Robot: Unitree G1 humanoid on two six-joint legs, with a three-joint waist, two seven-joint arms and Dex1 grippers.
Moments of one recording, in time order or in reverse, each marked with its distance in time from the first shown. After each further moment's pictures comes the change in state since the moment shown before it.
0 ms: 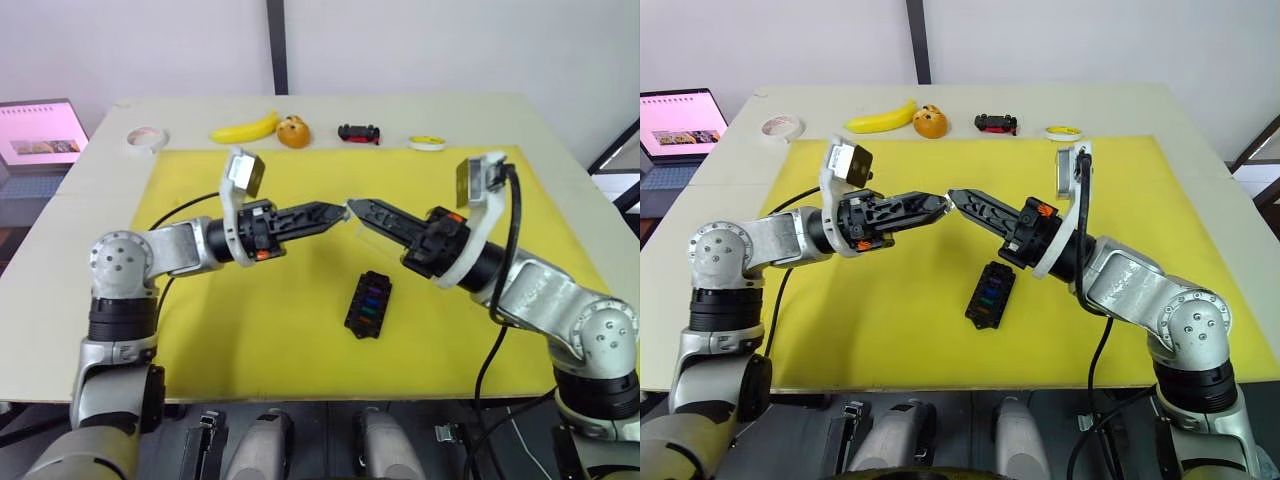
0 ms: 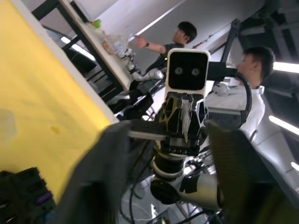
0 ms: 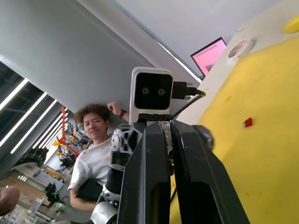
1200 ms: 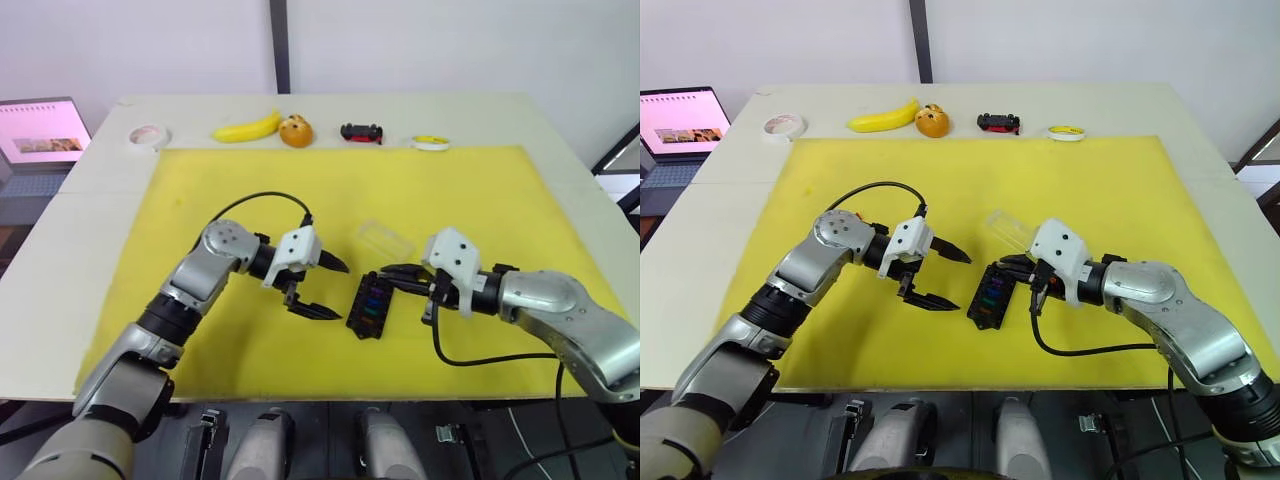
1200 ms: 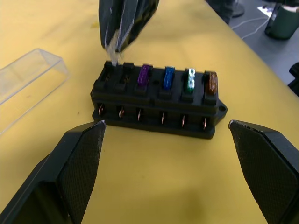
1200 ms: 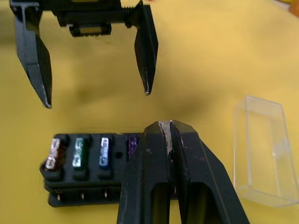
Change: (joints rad) left arm -0.042 -0.050 -0.542 0.195 1.409 -1.125 -0.972; right arm 0.164 -0.283 0.178 0.028 -1.420 -0.198 0.857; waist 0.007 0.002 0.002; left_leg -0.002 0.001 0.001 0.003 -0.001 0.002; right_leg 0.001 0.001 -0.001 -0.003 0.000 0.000
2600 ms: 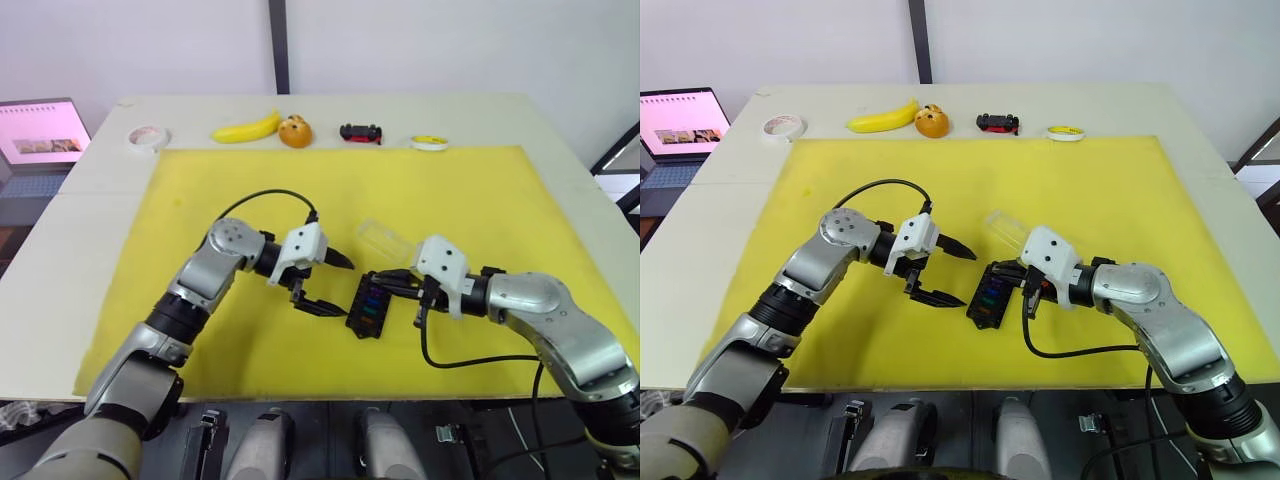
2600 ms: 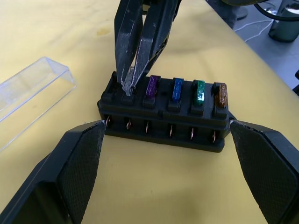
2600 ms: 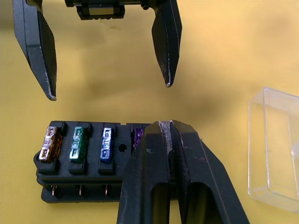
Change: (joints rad) left arm -0.003 -0.037 0.029 0.008 0.042 0.005 -0.005; right arm -0.003 0.117 0.000 0.020 -0.168 0.022 0.092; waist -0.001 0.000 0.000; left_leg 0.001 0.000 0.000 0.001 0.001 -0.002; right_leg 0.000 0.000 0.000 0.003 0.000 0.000
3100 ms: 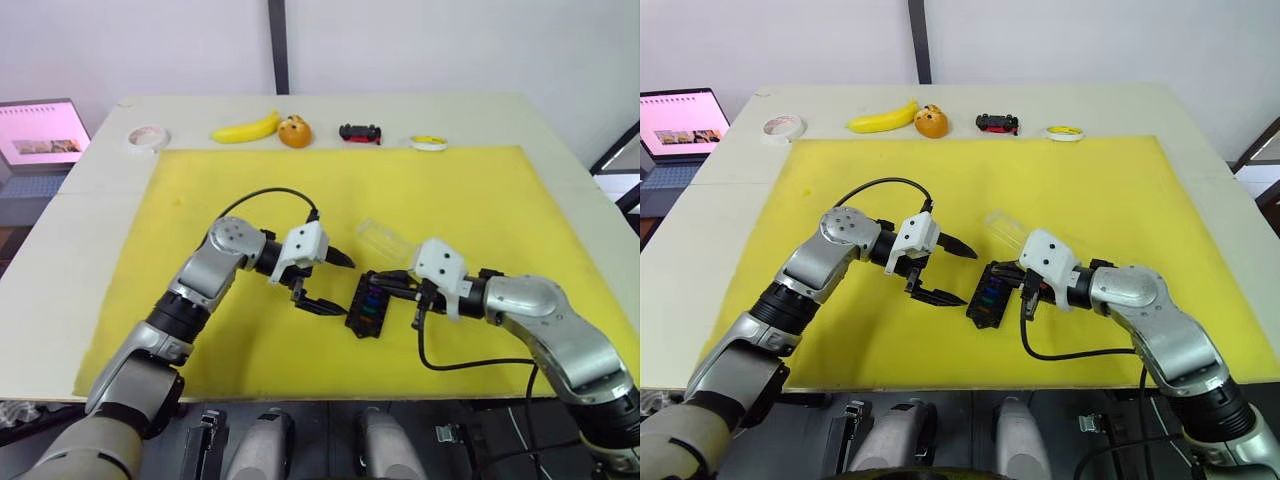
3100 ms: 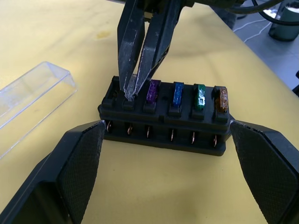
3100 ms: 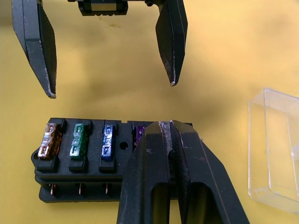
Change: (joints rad) left arm -0.007 -0.001 0.001 0.000 0.002 0.000 0.002; right arm 0.018 0.033 0.000 0.010 -0.039 -0.033 0.003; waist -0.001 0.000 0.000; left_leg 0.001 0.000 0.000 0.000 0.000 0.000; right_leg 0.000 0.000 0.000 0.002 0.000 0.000
